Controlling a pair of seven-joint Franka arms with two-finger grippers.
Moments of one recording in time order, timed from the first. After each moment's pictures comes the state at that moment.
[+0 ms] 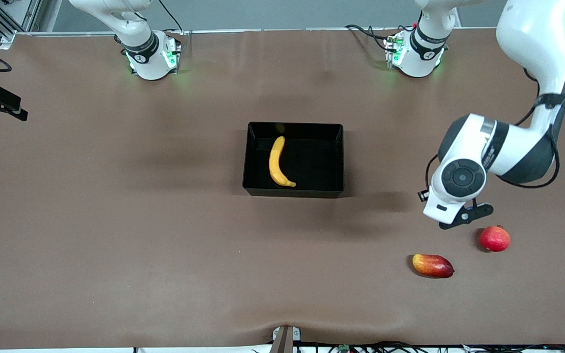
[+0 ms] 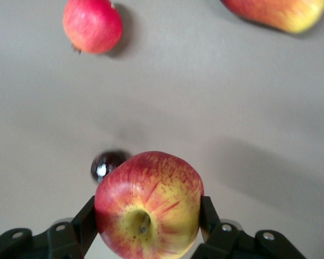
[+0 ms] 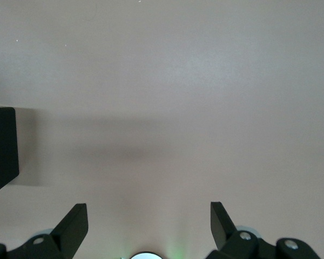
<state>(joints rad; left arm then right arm) 0.19 0.54 -0.51 -1.63 0.56 1.77 -0.81 -0.02 0.00 -0.07 -1.48 0.01 1.42 -0.12</state>
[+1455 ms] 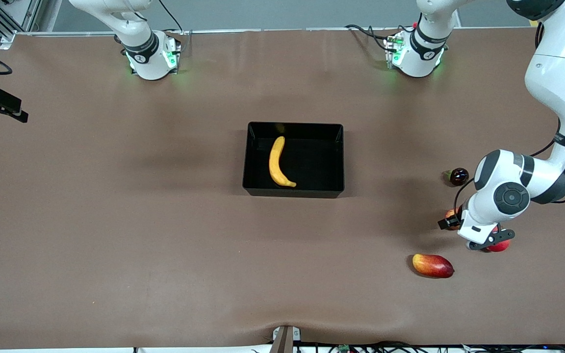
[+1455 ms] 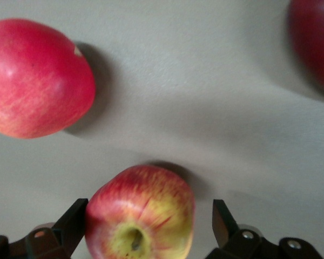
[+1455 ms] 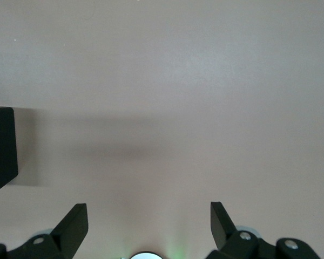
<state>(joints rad) 0.43 0.72 -0.52 -1.71 0.63 2.21 -0.70 -0.02 0.01 -0.07 -1.48 0.01 1.42 -0.12</state>
